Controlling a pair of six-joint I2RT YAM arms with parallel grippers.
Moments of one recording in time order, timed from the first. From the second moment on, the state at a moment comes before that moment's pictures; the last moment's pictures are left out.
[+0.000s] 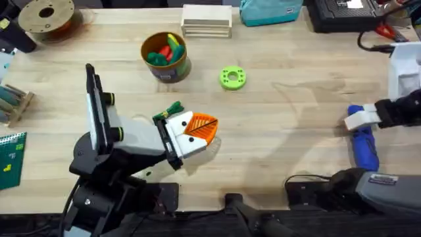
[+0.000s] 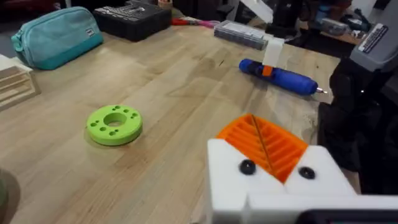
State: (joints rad) left arm -0.29 0.01 0.01 -0.08 0.85 -0.08; right arm -0.68 1.47 0.96 -1.08 0.02 -0.74
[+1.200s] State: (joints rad) left arm -0.29 0.01 0.01 -0.08 0.85 -0.08; right arm -0.69 1.56 0.91 -0.94 0.00 -0.74
